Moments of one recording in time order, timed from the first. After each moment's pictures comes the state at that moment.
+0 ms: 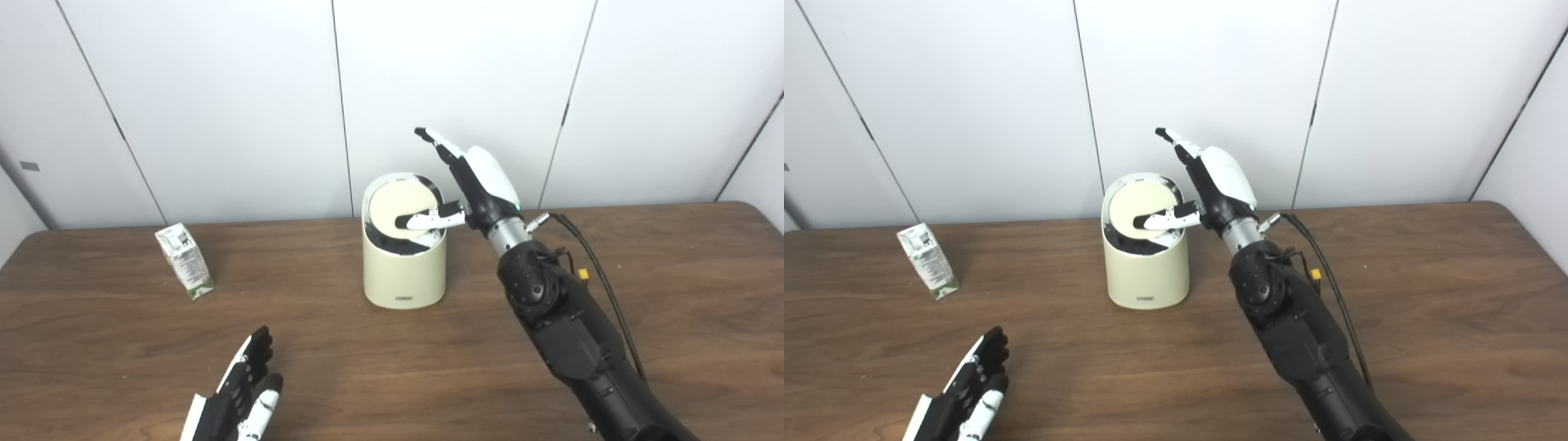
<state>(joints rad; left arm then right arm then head) 0.28 0.12 -0.07 -0.42 -0.01 0.04 -0.02 -0.70 -0.16 0.27 0.30 -0.56 0.07 -0.10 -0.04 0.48</state>
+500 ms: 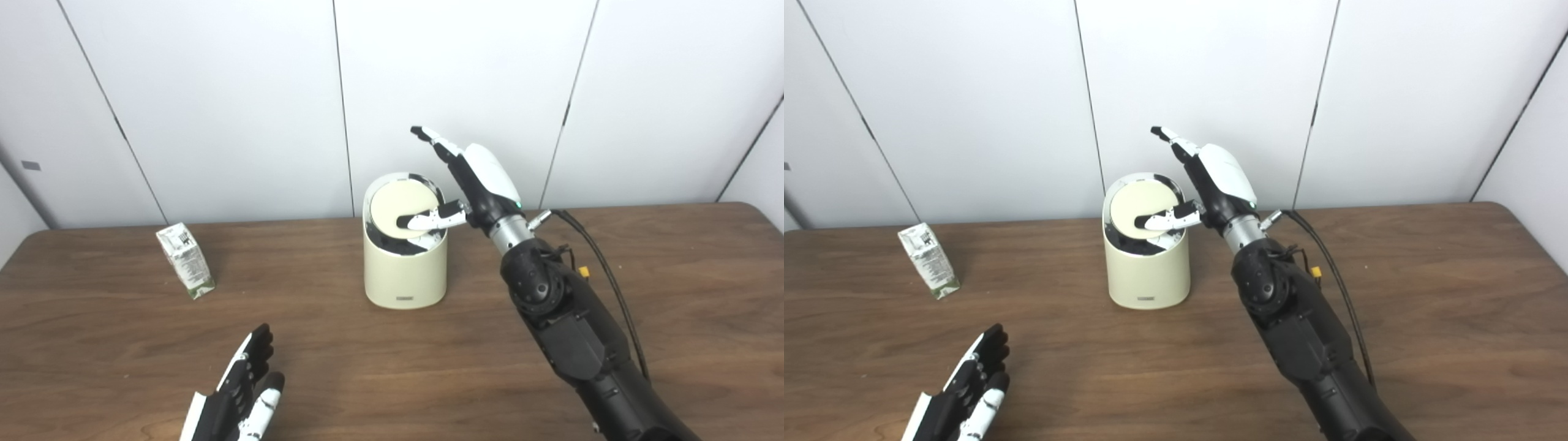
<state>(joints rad) 0.28 0.12 -0.07 -0.43 -0.02 0.04 -0.02 -0.67 -0.13 0.21 0.28 -0.47 0.07 -0.07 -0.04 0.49</state>
